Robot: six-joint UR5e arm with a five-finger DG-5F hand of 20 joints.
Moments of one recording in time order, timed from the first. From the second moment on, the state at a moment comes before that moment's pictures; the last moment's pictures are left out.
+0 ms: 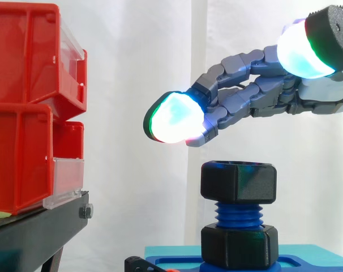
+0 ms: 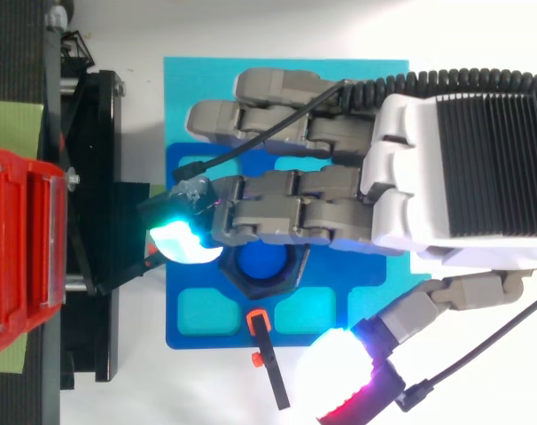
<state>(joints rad) 0.15 -2.11 -1.29 -2.87 -1.52 -1.22</state>
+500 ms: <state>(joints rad) 0.16 -2.12 -1.30 -2.86 -1.50 -1.22</state>
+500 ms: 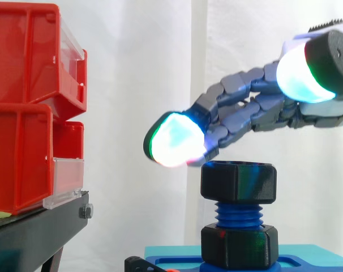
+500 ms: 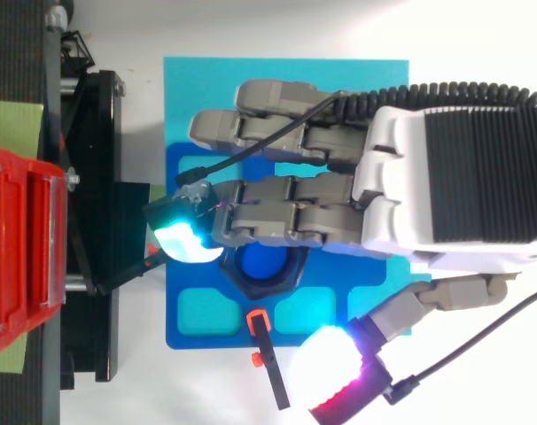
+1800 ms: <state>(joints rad) 0.14 -2.15 -1.30 -2.85 -1.53 -1.21</state>
